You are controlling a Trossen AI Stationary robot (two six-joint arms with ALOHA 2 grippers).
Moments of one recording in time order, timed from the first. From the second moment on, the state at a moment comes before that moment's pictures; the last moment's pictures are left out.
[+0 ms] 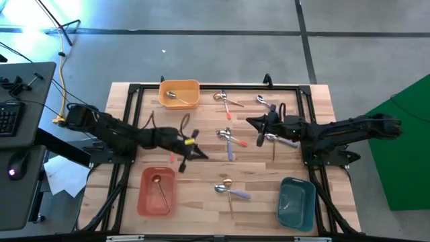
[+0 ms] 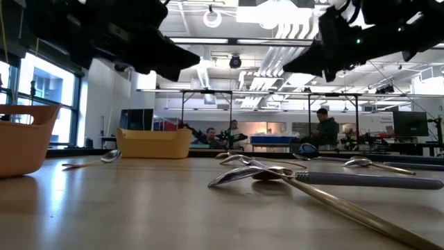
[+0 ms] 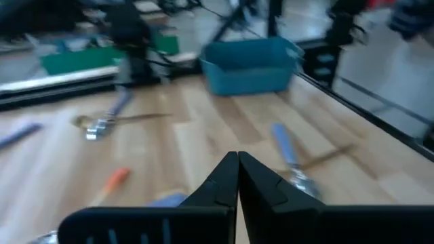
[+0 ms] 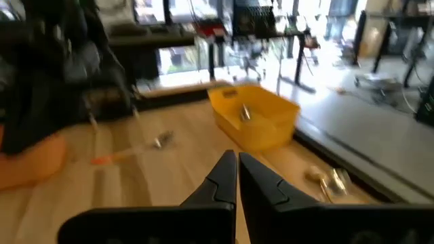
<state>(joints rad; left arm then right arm) -0.04 1.44 0.48 0.74 0.22 0.13 -0.10 1.04 0.35 0.56 0.32 0.06</state>
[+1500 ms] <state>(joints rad) 0.39 1.45 0.33 1.00 0.37 0.05 -0.17 1.04 0.62 -0.84 0.14 0.40</state>
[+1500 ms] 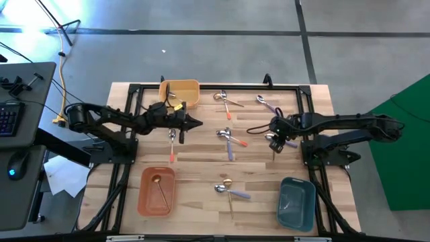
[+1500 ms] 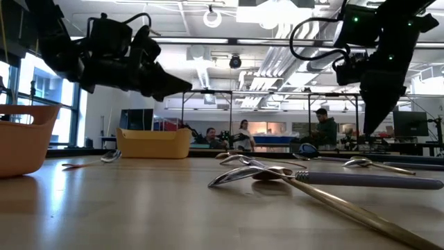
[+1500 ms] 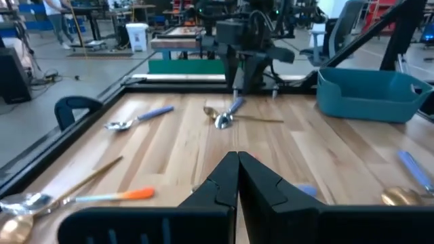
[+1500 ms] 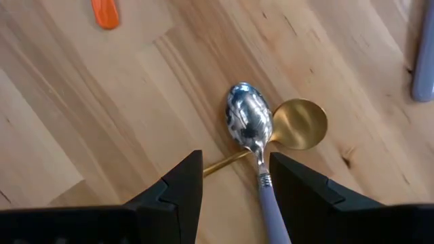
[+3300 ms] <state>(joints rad) 0.37 1.45 0.31 1.00 0.32 0.05 -0.36 1.45 0.80 -1.08 0.05 0.39</state>
